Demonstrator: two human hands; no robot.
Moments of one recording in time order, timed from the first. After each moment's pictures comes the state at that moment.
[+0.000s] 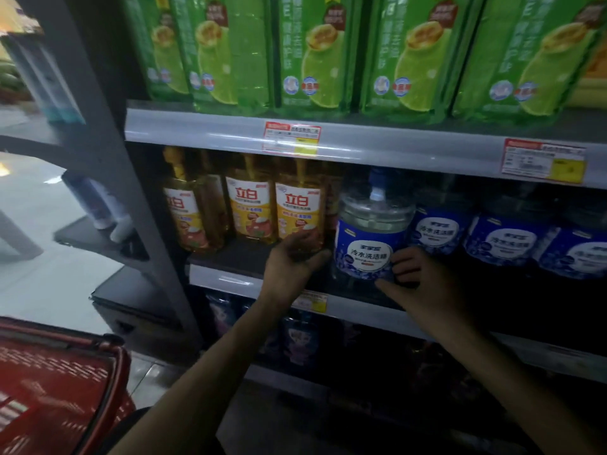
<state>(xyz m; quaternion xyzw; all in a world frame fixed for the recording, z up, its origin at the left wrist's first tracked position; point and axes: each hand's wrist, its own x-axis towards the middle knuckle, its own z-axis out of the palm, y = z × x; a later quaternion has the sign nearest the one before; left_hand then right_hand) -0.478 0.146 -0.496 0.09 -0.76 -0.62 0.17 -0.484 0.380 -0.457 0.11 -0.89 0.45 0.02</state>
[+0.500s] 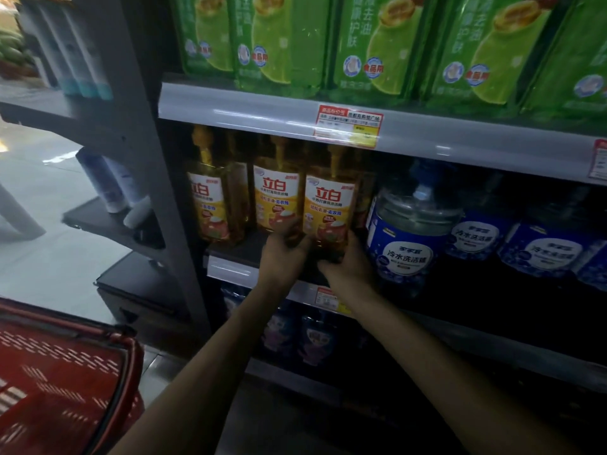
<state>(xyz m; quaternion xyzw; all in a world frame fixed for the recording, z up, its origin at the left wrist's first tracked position) -0.480 0.087 -0.507 0.10 -0.75 -0.62 0.20 -0.503 0.215 -0.489 0.08 -0.84 0.53 -0.05</state>
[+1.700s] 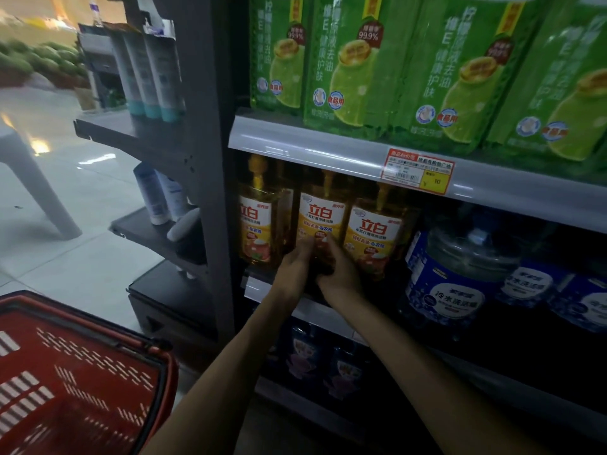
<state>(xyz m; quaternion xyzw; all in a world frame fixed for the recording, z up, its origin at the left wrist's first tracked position) -0.478 0.031 -0.498 0.13 -0.63 -0.76 0.14 -0.529 0.118 -0.506 0.15 -0.83 0.53 -0.07</state>
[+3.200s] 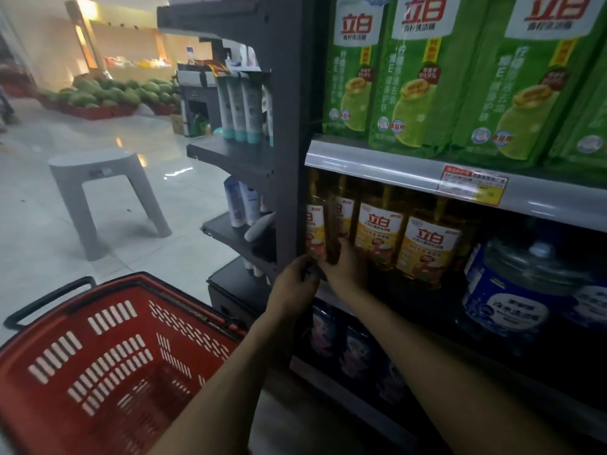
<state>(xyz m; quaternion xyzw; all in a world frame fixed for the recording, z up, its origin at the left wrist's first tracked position) -0.372 -0.021 -0.487 0.25 -0.83 -0.47 0.19 -0.484 0.044 -0.489 0.22 -0.84 0.49 -0.04</state>
